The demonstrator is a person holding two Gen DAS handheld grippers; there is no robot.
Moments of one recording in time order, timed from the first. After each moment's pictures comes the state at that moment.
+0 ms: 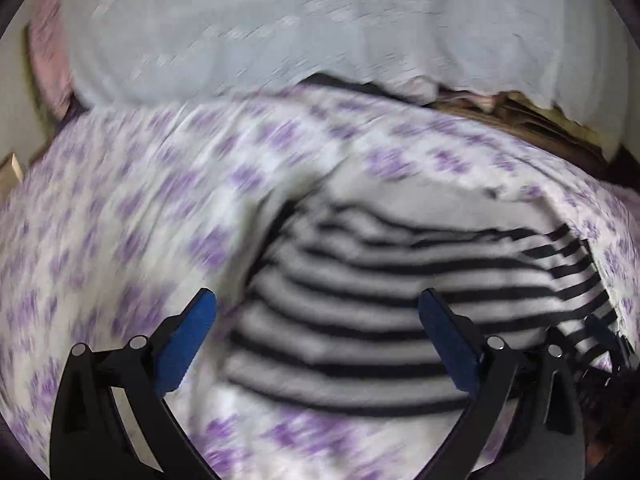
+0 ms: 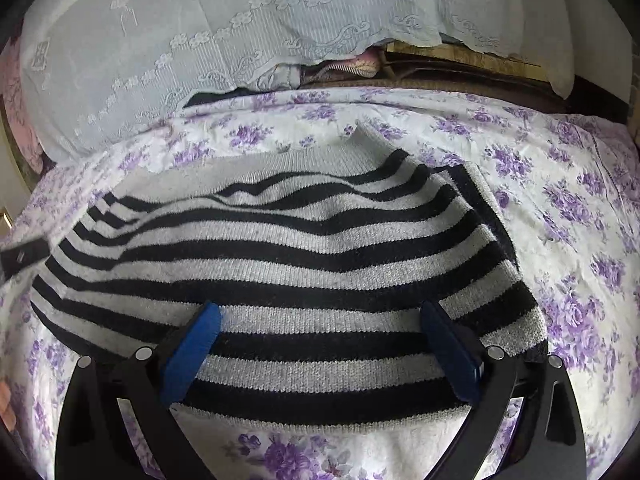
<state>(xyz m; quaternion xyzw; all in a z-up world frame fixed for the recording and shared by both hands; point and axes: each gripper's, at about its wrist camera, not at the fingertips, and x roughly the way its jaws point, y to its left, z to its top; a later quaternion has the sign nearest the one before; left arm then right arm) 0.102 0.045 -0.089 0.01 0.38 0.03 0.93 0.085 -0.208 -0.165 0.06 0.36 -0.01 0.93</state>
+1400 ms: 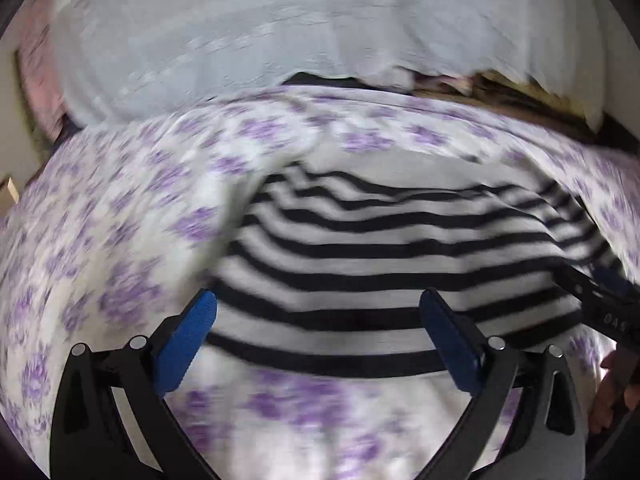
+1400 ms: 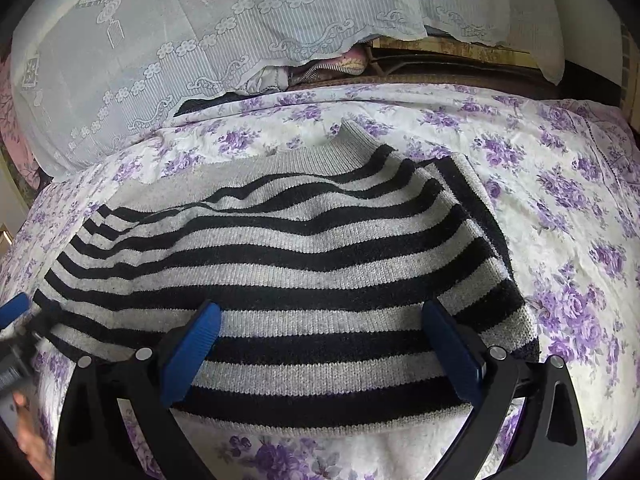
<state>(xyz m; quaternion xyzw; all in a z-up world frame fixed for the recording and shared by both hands) 0.069 0.057 -0.130 0.01 0.38 0.03 0.93 0.086 -0.216 -0.167 0.08 0.37 -0.01 0.93</state>
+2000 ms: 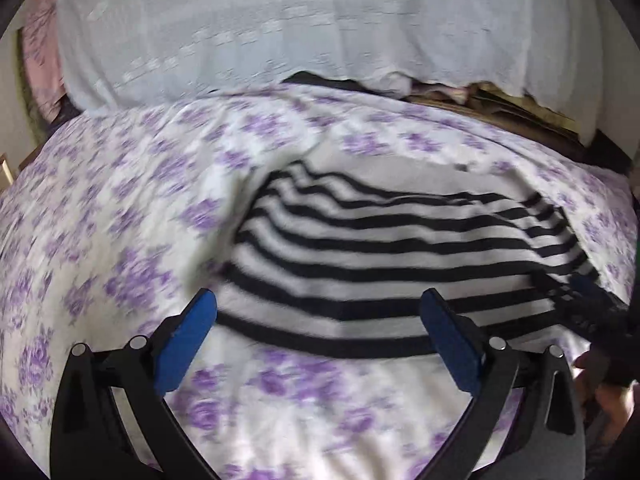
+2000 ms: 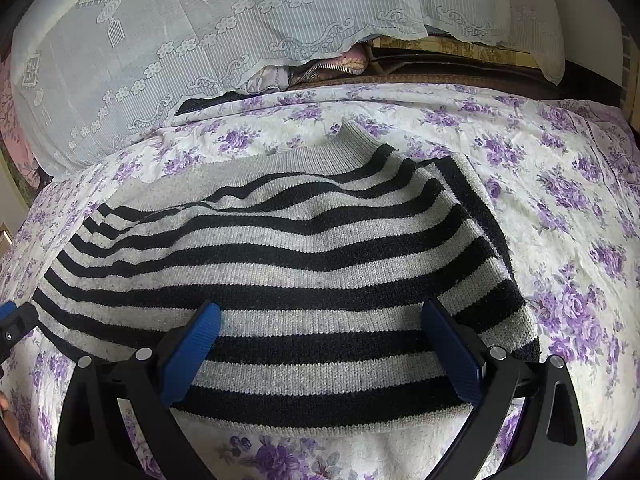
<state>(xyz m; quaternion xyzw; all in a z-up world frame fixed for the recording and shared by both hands) 0.054 0.043 -0.108 0.00 0.37 -0.01 0.93 0.085 -0.217 -0.167 0.08 0.37 -0.01 0.93</state>
